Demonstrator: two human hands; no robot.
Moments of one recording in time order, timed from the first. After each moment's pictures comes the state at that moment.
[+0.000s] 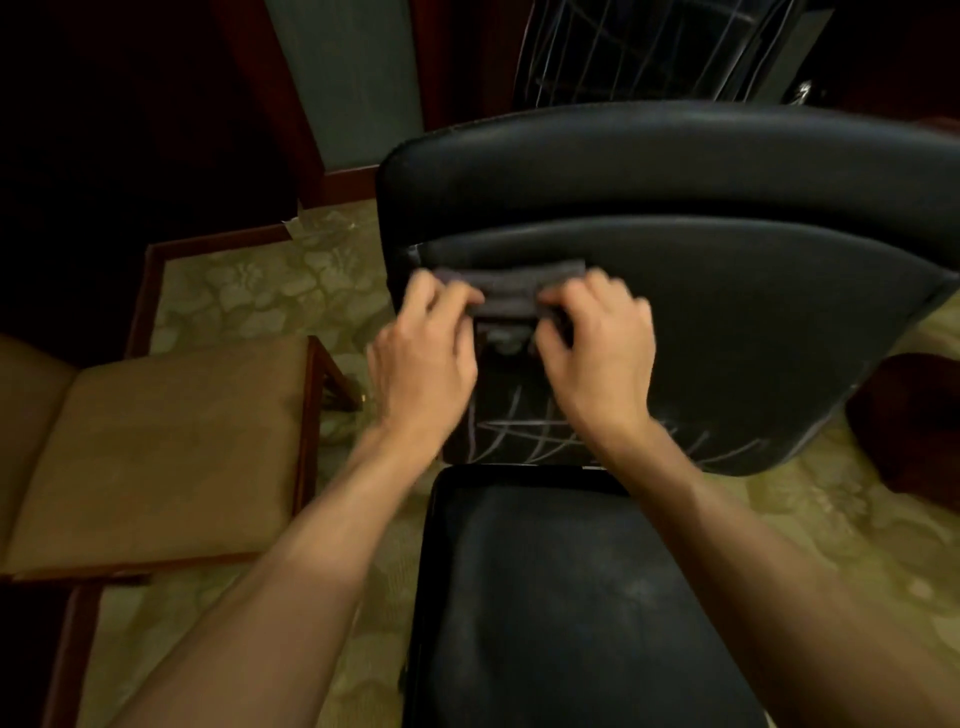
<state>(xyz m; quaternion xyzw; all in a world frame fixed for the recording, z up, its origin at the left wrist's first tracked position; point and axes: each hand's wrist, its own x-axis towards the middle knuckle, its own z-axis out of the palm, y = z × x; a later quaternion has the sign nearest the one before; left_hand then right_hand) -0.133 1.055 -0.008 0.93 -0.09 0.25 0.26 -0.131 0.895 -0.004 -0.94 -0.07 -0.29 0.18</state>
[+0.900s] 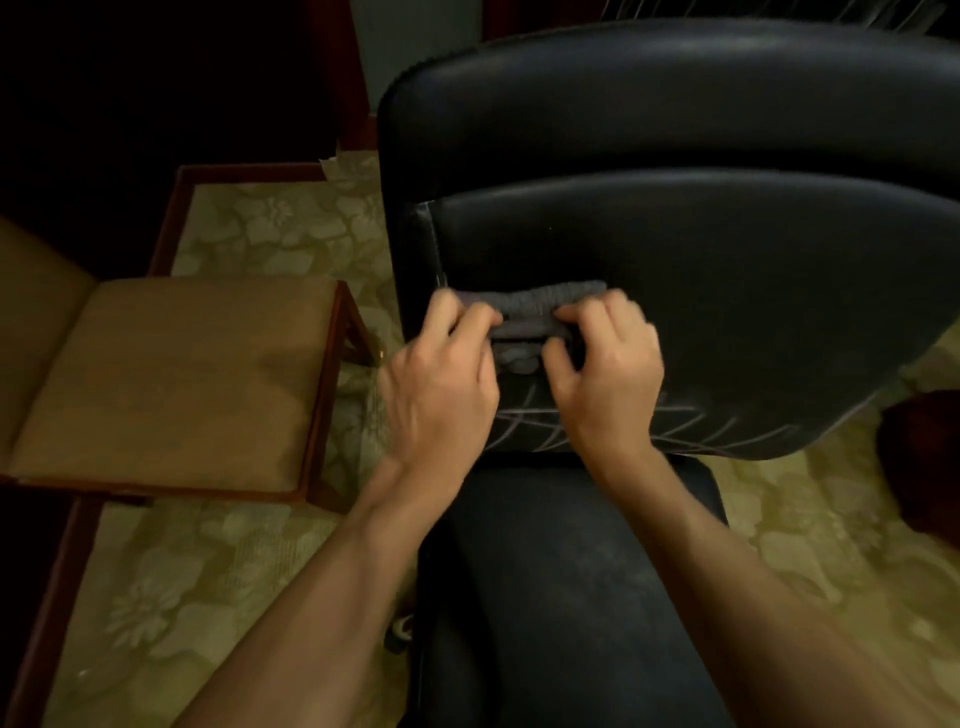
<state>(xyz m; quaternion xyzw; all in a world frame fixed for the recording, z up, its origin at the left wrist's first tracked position) -0.176 1.078 -0.047 0.94 0.00 0.24 0.24 -0.142 0.936 -0.065 -0.92 -0.12 -0.30 0.23</state>
